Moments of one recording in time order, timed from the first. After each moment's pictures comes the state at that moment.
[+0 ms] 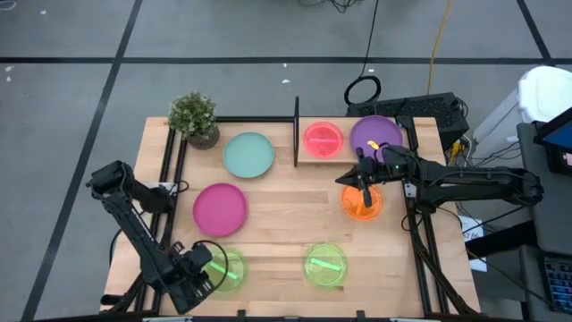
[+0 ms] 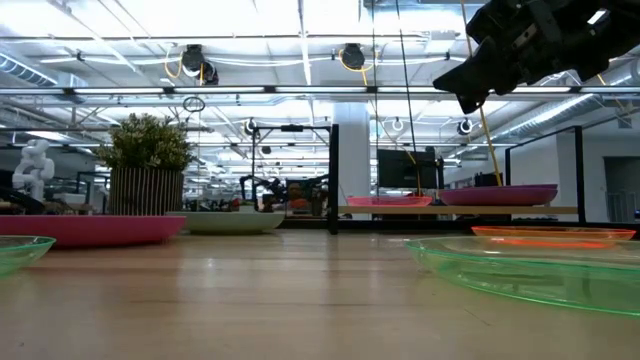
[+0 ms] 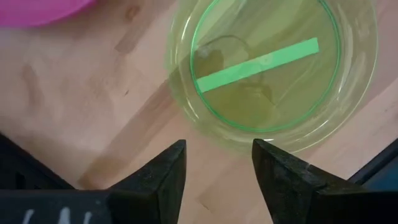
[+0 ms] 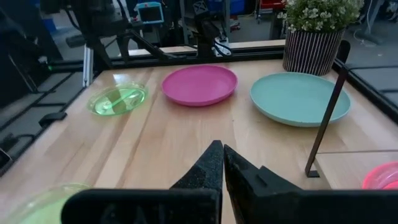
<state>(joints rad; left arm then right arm) -0.98 1.65 1.16 -1.06 -0.11 -1.75 -0.25 0.80 0.37 0.15 -0.32 0.02</state>
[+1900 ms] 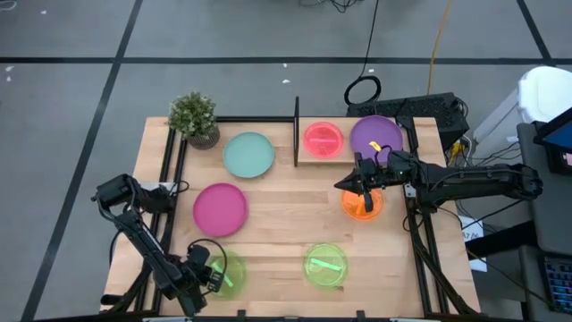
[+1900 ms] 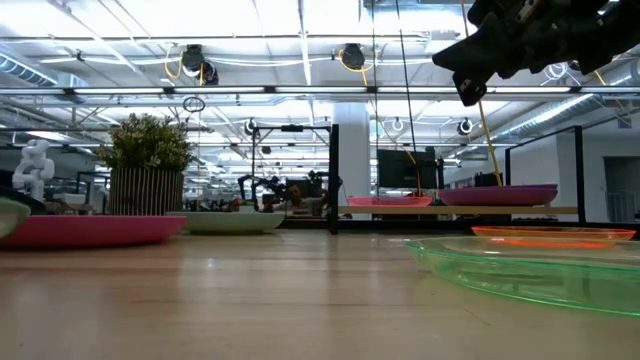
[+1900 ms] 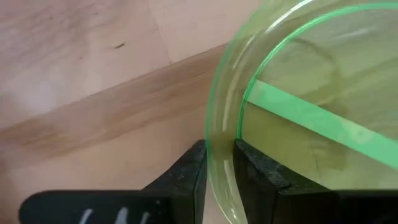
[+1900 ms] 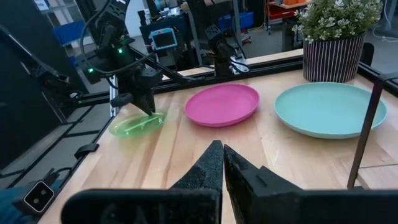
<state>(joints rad) -1.00 1.80 1.03 -0.86 -0.14 -2.23 -0.15 0.80 0.37 0.24 -0.26 0.18</state>
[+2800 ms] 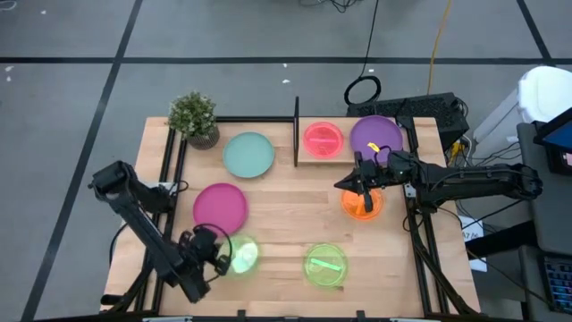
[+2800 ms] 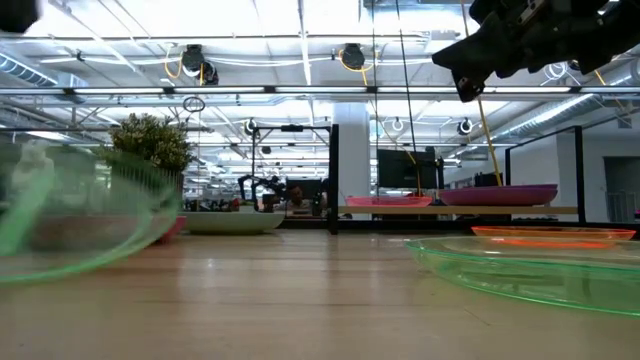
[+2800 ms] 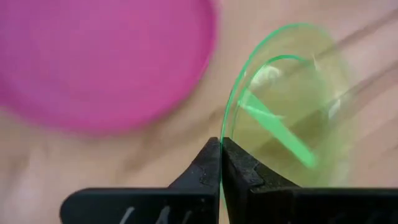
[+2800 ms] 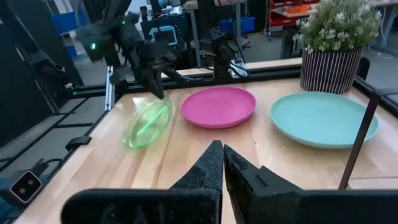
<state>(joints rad) -0.91 1.65 1.06 -1.06 -0.52 -2.00 -0.15 0.80 0.37 0.25 -0.26 0.10</state>
